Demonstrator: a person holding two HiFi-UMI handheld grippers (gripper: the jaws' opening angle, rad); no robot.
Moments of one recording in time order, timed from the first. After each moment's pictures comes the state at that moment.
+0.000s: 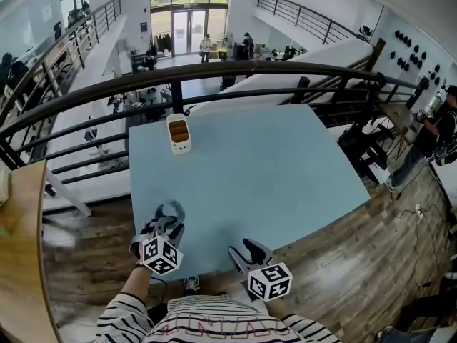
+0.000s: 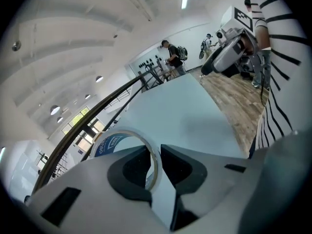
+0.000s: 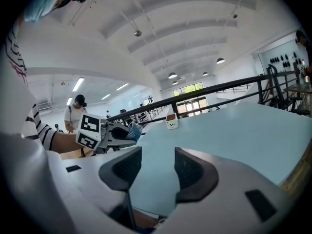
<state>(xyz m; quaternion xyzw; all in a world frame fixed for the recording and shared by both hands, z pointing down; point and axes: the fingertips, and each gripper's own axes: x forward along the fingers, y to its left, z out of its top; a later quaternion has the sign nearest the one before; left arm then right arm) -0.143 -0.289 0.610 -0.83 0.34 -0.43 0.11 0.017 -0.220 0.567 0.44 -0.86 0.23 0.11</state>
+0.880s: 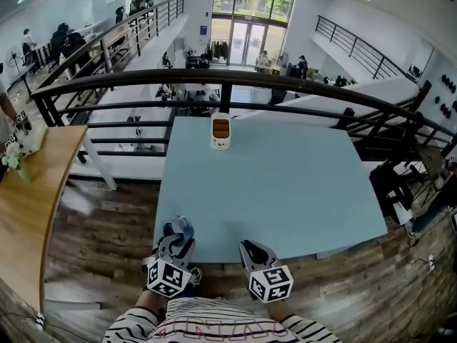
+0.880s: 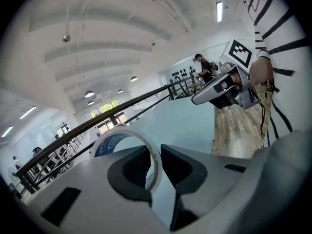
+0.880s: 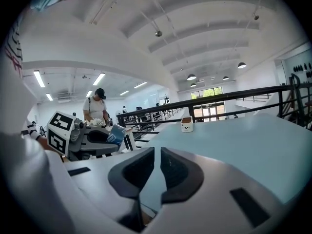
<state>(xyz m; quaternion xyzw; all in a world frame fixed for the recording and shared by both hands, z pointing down) -0.143 -0.155 0.567 -0.80 0.51 -0.32 0.04 0.000 -0.184 0.552 0.35 -0.91 0.16 0.12</state>
